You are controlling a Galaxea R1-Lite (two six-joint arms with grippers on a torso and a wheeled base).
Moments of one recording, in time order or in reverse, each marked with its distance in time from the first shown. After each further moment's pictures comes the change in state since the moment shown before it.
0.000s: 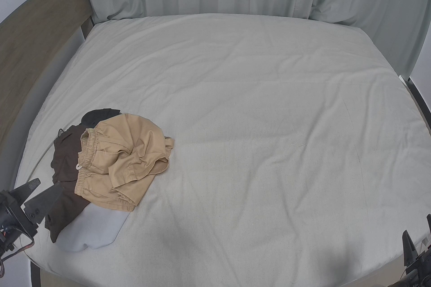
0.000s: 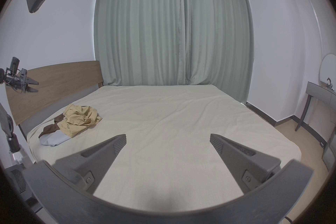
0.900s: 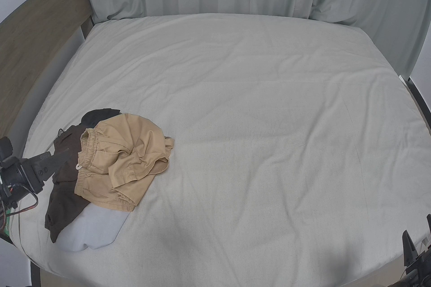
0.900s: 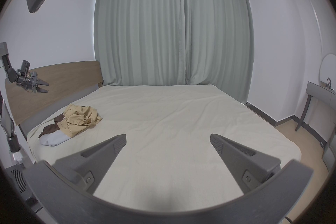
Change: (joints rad) left arm 0.280 0.377 -0.053 -0.274 -0.330 0.054; right arm 0.000 0.000 0.000 0.000 0.000 0.000
